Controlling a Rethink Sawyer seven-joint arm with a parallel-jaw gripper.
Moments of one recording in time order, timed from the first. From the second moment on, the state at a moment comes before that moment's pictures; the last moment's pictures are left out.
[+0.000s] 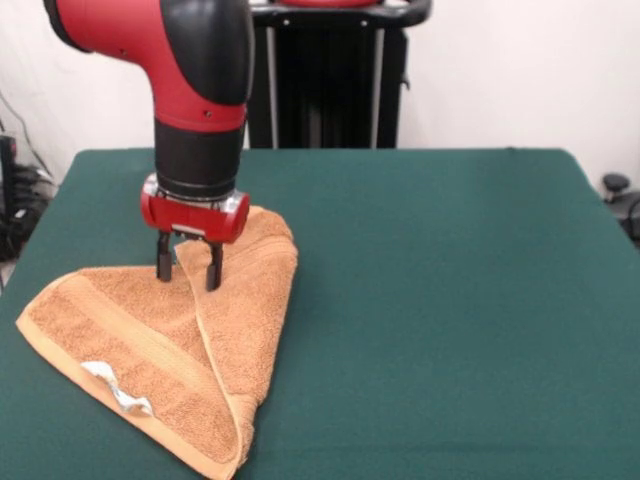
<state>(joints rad) -0.41 -0.42 -0.06 1.65 -0.05 0.15 1.57</state>
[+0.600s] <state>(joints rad) -0.41 -0.42 -0.06 1.65 -0.05 0.14 1.57</state>
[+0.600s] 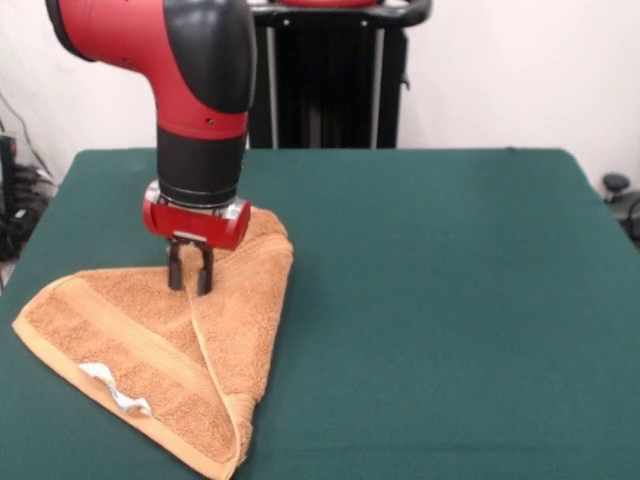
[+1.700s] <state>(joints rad) -0.40 -0.40 -0.08 1.62 -0.04 0.14 1.57</state>
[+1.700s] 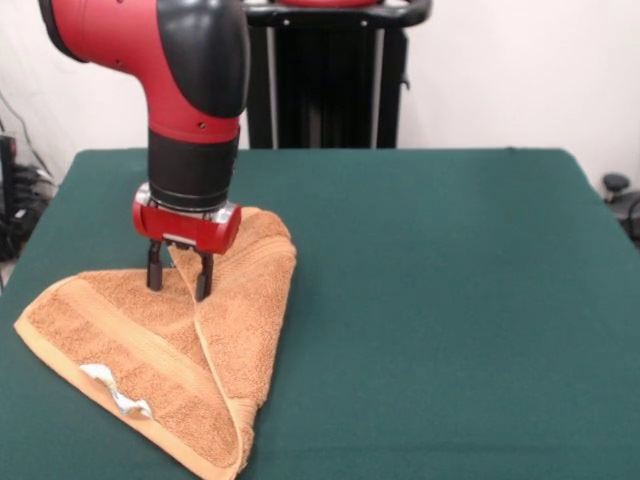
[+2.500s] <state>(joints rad) -0.39 -0.40 -0.10 1.62 -0.03 0.13 1.57</state>
